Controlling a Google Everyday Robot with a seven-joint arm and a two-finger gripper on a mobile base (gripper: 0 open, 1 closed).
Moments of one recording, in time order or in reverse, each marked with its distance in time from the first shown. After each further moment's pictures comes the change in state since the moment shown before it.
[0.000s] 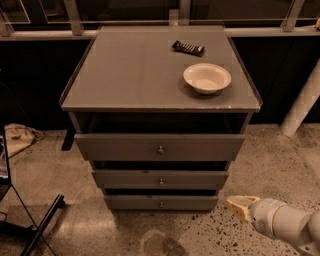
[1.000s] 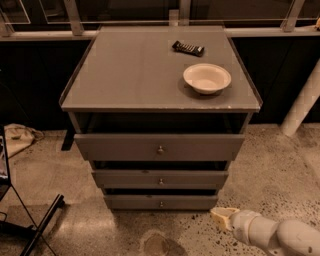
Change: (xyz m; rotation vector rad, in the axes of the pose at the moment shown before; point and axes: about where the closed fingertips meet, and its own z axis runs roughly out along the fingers) arm 0.065 0.007 0.073 -0.054 0.018 0.076
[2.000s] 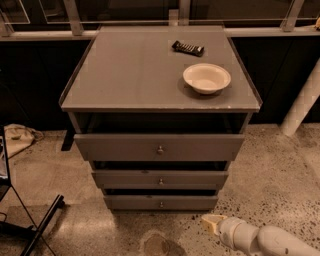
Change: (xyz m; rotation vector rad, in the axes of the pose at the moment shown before) arm 0.045 -0.003 0.062 -0.002 0.026 0.047
